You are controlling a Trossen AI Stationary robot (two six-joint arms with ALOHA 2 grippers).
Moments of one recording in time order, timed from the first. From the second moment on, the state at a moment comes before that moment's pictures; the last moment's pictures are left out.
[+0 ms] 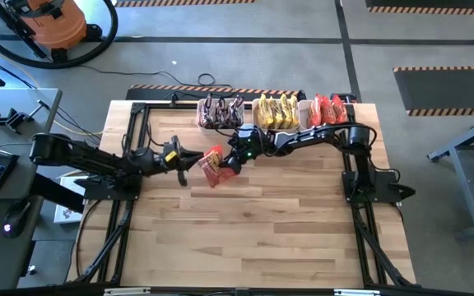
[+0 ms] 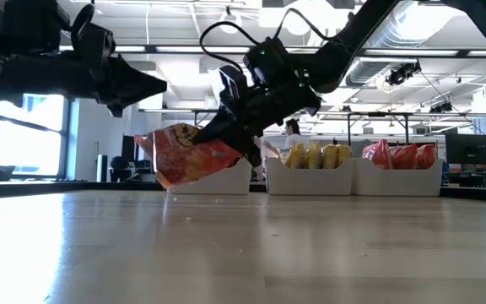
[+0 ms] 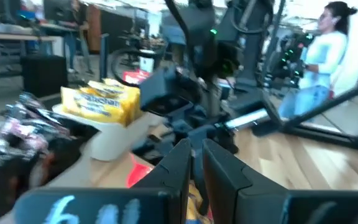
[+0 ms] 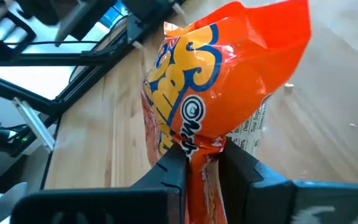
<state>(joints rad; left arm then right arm) 0.09 1.15 0.06 1.13 -0.19 -0.12 -0.25 2.02 1.18 0.32 -0.45 0.52</state>
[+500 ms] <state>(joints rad) 0.20 1.14 0.06 1.13 -0.15 -0.13 -0.28 1.77 1.18 0.08 -0.32 0.48</state>
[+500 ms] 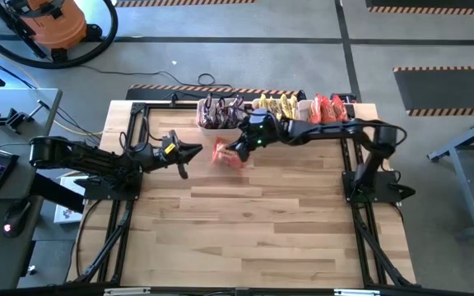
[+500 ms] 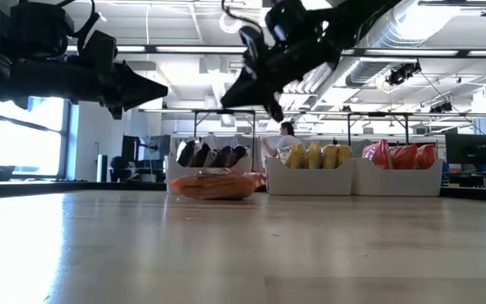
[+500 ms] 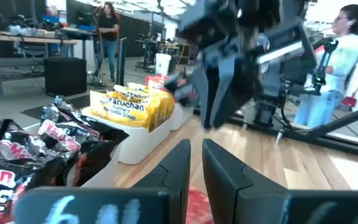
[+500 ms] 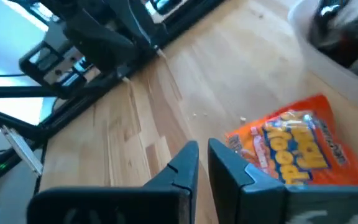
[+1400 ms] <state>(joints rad) 0.20 1.27 0.18 0.79 -0.10 -0.14 -0.16 1.96 1.18 -0.12 -0.08 0.31</state>
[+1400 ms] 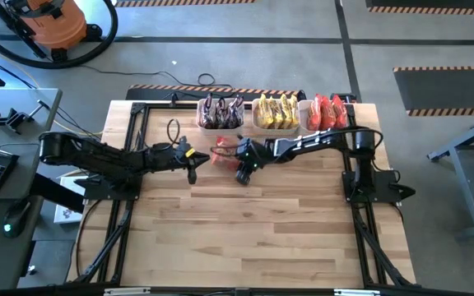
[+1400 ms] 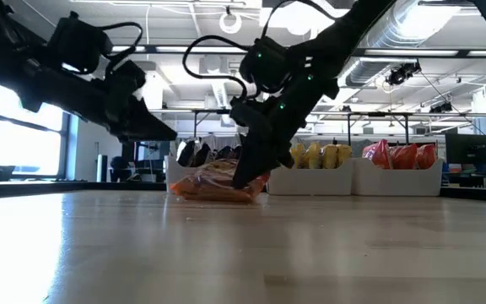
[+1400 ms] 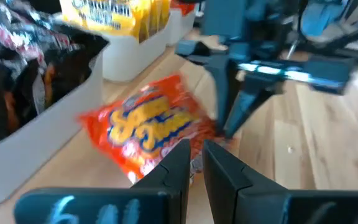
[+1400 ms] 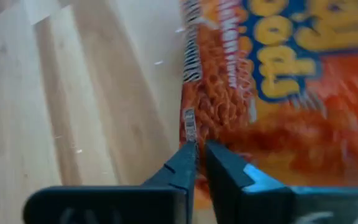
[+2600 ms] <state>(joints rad) 0.13 1.98 0.42 1.05 -0.13 -0.02 -0.29 1.85 1.33 -0.48 -0.23 0.34</state>
